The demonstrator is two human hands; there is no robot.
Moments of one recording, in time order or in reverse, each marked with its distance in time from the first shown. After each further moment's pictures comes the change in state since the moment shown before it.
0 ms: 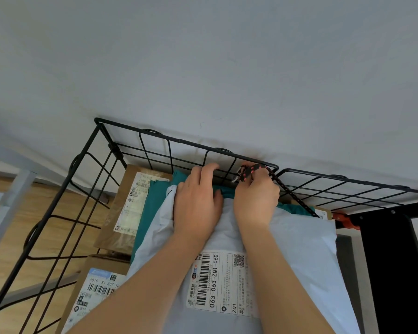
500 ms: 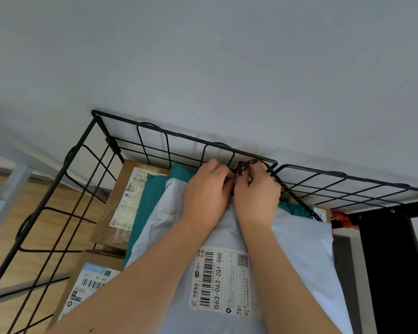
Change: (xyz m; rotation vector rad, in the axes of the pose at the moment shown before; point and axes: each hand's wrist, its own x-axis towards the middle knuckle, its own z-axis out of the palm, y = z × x) left_hand 0.013 0.014 0.004 -0.092 -0.097 0.041; right_hand -0.001 0.010 0.002 0.020 0.054 -0.116
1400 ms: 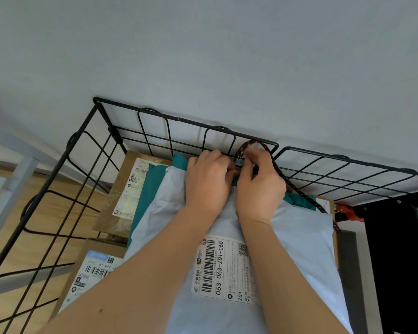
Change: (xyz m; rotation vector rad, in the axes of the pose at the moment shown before) left_hand 0.003 0.005 0.000 0.213 -0.007 -0.016; right_hand -0.010 0.012 0.008 0.105 0.271 -0.200
